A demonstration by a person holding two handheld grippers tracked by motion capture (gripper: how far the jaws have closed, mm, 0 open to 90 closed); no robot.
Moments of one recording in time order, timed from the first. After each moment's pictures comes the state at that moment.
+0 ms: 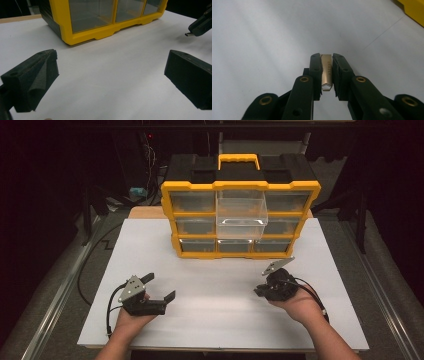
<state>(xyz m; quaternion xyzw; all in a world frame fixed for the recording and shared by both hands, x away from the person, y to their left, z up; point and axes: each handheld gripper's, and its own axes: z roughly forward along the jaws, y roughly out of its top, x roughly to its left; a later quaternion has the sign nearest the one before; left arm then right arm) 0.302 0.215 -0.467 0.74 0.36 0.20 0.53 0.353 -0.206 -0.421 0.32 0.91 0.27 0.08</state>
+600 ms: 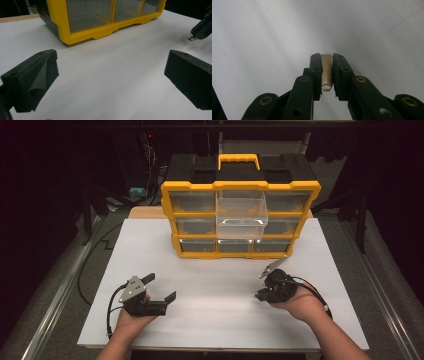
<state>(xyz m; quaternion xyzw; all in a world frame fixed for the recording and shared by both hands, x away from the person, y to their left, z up) 0.301 0.214 -0.467 0.74 0.36 0.20 0.53 0.354 -0.203 -0.418 0.29 0.93 0.22 0.04</state>
